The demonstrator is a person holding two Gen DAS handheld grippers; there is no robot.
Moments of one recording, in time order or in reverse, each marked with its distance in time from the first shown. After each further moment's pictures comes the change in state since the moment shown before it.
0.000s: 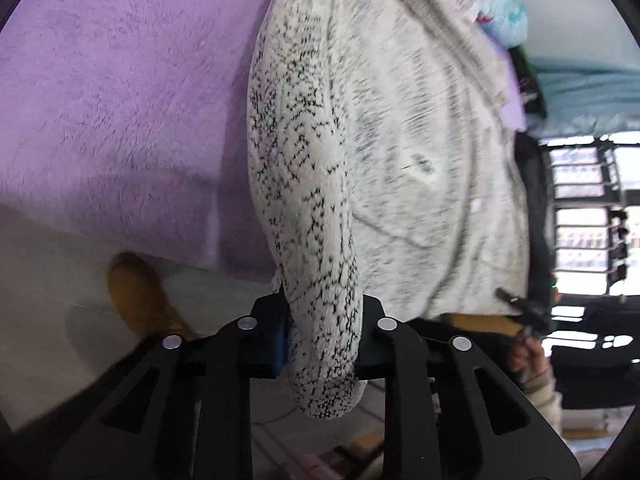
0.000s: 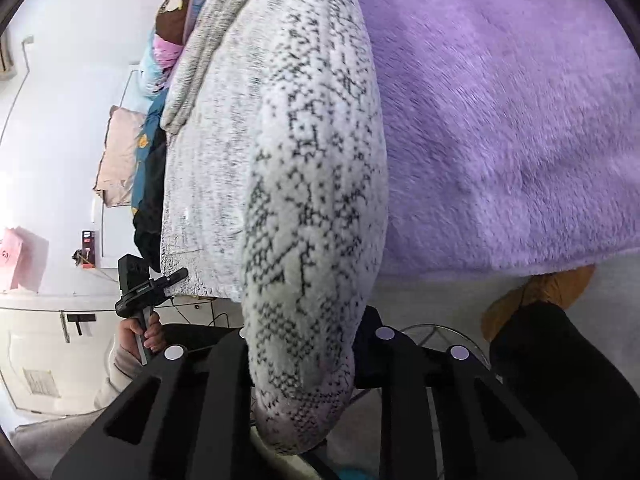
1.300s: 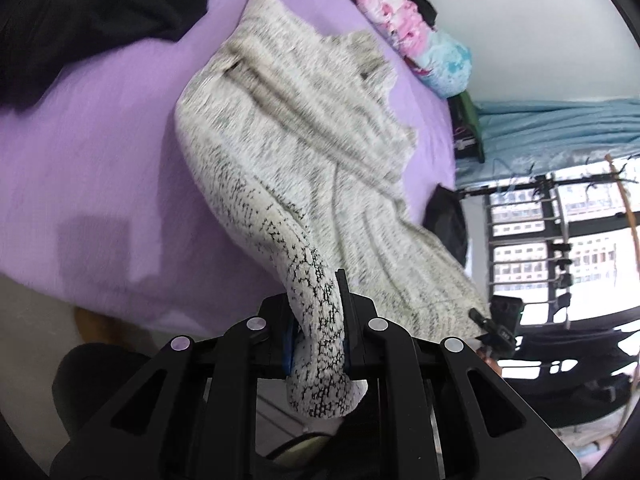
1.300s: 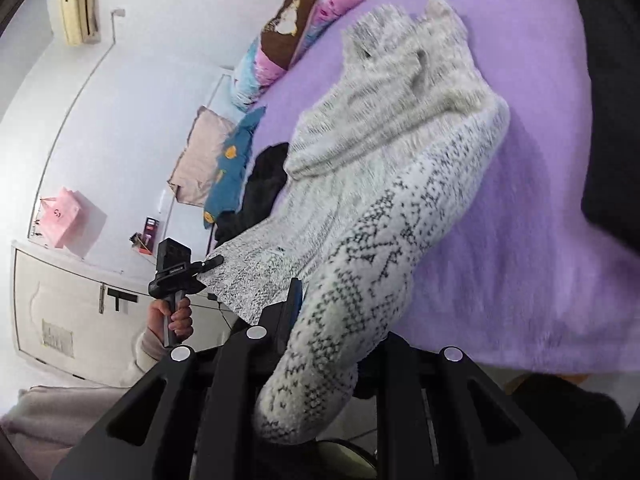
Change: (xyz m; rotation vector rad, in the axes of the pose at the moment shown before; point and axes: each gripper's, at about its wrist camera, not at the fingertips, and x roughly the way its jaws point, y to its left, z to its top) left arm -0.113 -0.092 0.072 -0.014 -0.124 -0.167; right arm -0.112 0.123 0.064 -0.232 -0.099 0.187
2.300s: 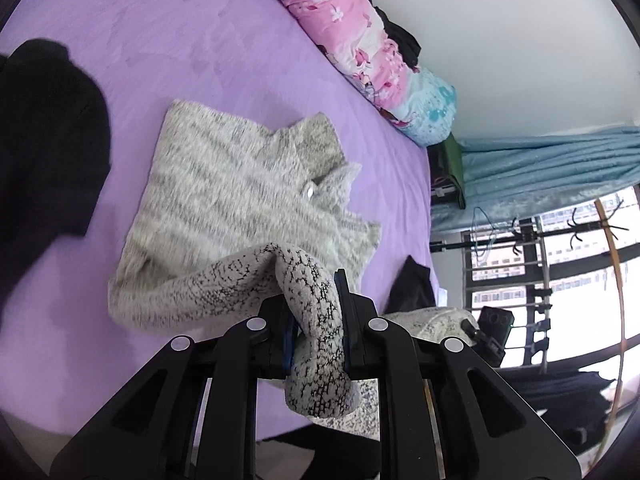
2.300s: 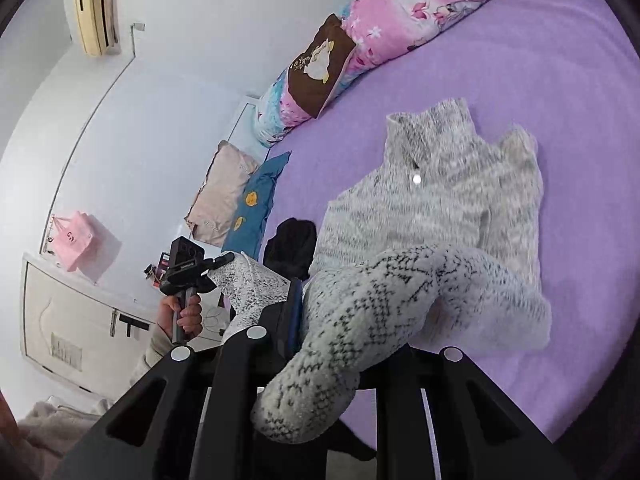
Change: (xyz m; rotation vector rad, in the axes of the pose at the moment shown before) left arm 0.021 -0.077 0.229 0.009 -0.055 -0.038; right arm 0.025 0.035 0.229 -0.082 -0.049 0.049
